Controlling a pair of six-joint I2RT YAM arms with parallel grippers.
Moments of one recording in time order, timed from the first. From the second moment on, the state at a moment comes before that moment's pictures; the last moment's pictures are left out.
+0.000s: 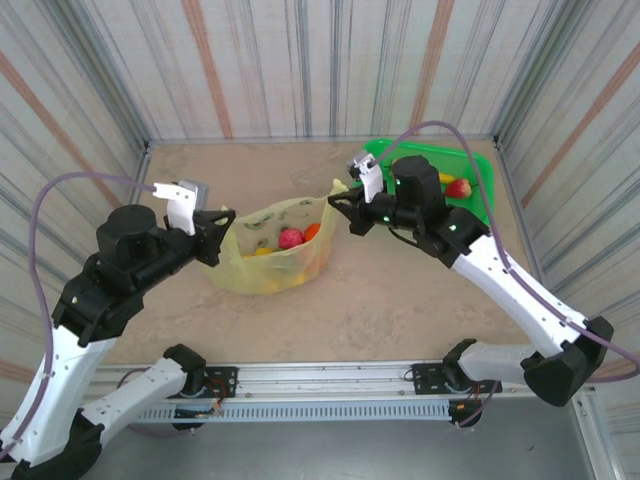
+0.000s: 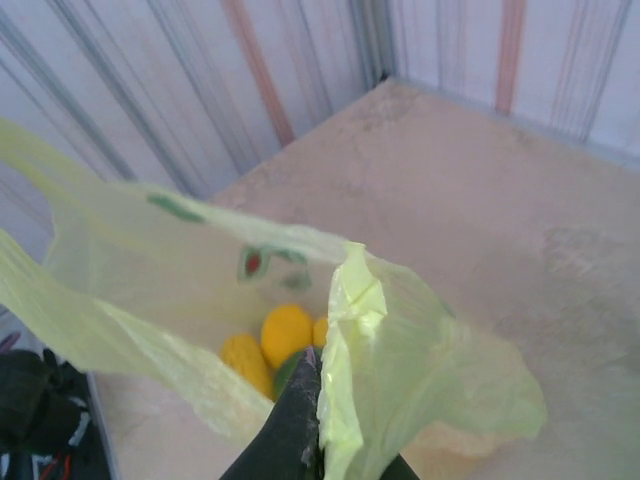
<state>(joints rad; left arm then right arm) -0.56 0.78 1.30 -0.82 0.08 -0.23 0.68 1.21 1.30 -0.45 -0.31 0.13</state>
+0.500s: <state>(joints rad) -0.45 0.93 1.44 -0.82 0.09 -0.24 0.74 1.11 1.53 -0.72 -0.10 0.10</state>
